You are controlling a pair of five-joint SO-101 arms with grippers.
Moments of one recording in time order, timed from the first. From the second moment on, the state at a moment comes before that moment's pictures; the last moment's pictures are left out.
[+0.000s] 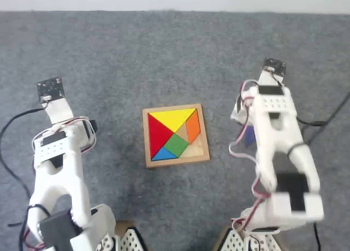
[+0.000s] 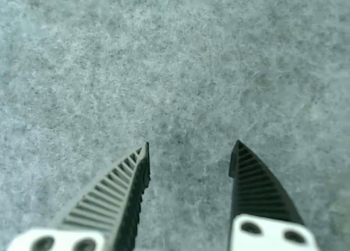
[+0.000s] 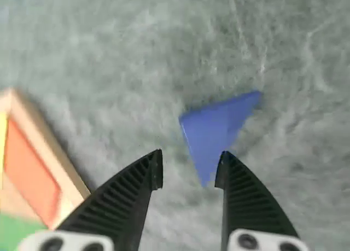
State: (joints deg) left arm -29.5 -17.5 58.4 32.7 1.3; right arm -4.1 2.6 21.4 64.2 -22.5
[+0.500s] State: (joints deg) left arm -29.5 -17.5 58.4 32.7 -0.4; right arm -1.4 26.9 -2.0 76.0 -27.5
